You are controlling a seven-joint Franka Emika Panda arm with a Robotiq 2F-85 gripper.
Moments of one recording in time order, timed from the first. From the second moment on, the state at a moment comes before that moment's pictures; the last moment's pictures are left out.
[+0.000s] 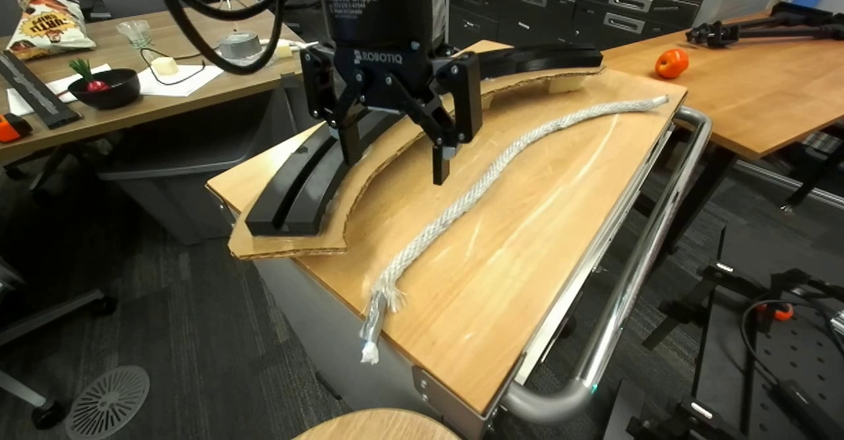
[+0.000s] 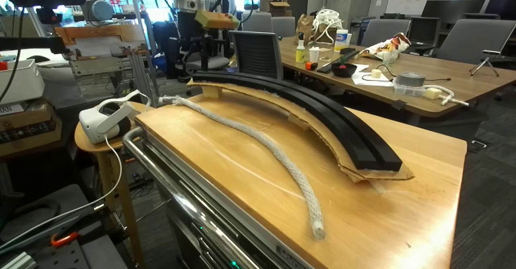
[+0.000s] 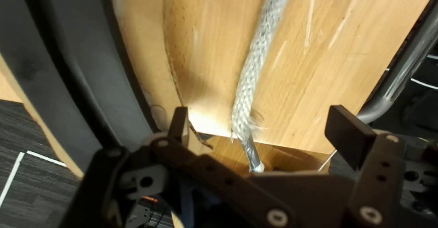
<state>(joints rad) 0.19 0.18 0.16 -1.98 0.06 2.11 -1.52</state>
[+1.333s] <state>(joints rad) 0.14 0.29 0.22 -2.07 0.32 2.18 -1.68</state>
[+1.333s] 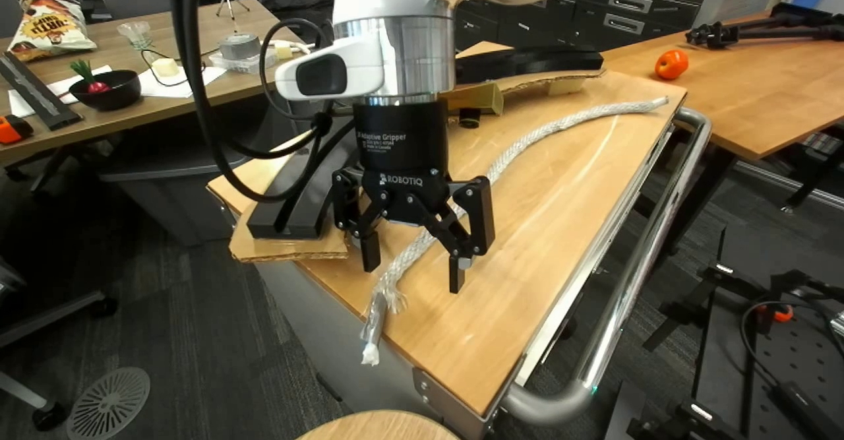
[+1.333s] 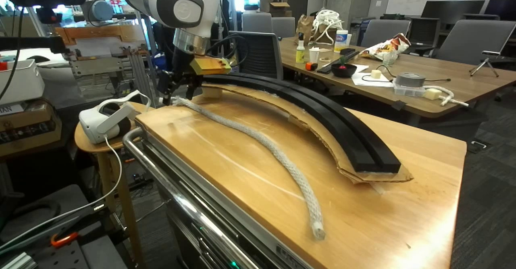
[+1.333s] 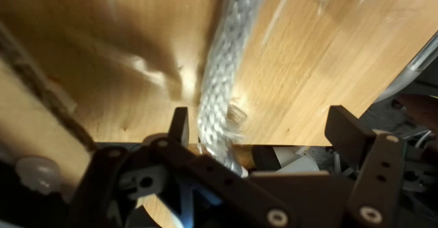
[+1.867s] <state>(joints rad) 0.13 0.31 0.22 -2.06 0.33 2.19 -1.68</state>
